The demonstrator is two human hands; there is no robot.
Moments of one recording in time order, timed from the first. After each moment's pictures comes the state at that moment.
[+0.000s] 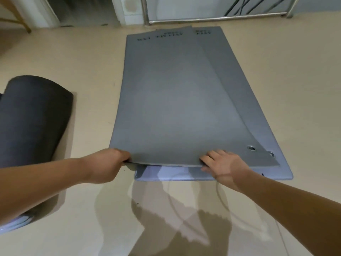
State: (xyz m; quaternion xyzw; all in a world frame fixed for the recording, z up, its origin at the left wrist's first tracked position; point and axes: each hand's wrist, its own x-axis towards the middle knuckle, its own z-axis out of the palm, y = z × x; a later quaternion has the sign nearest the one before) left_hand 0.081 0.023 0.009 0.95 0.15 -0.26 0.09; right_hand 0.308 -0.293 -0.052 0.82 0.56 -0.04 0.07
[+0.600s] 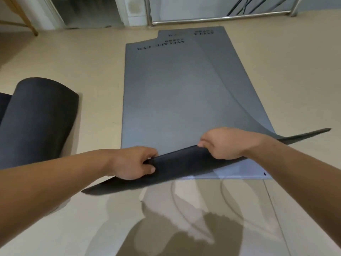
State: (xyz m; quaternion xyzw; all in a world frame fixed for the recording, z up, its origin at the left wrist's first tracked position) left_hand 0.117 -0.036 0.054 0.90 0.17 -0.30 0.28; right_hand 0.316 -0.243 0.075 0.82 0.51 -0.26 0.05
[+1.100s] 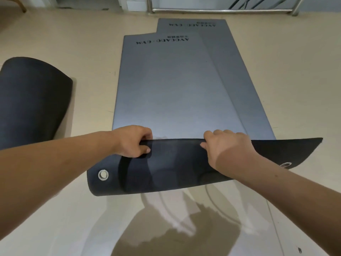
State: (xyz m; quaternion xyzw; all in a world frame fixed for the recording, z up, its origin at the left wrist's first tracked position) left_hand 0.133 0.004 0.024 0.94 0.17 -0.23 0.20; right_hand 0.266 -0.248 0.059 0.89 0.41 -0.13 0.17
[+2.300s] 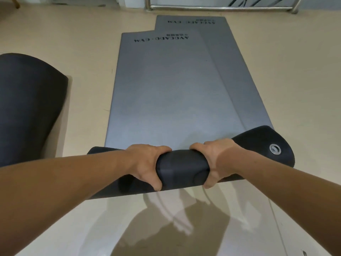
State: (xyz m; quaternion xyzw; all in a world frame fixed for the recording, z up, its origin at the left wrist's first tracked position) left_hand 0.137 -0.051 0.000 0.92 0.13 -0.34 0.18; right_hand 0.296 -0.241 0.009 0.79 0.51 -0.29 0.17
